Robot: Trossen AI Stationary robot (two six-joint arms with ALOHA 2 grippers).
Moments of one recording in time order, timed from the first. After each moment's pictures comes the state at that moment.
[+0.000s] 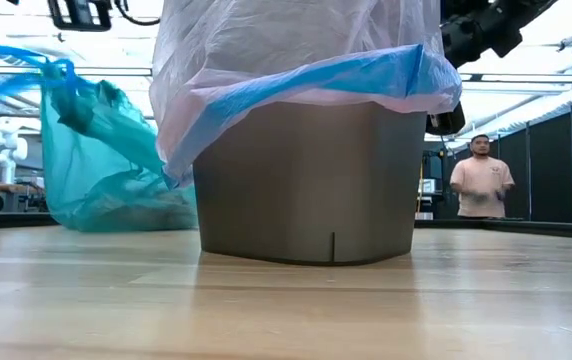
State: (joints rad) left arm -0.17 0.70 0.58 0.03 0.40 -1.10; right arm -0.18 1.19 0.74 -0.13 -0.35 1.01
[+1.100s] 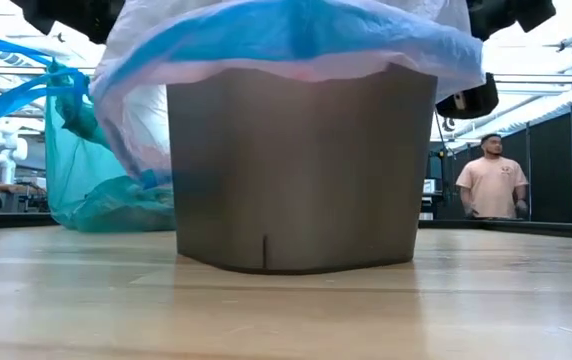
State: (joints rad) left arm -0.08 1.03 0.58 0.10 -0.22 -1.02; right arm 0.09 1.20 0.74 -0.08 -0.19 1.22
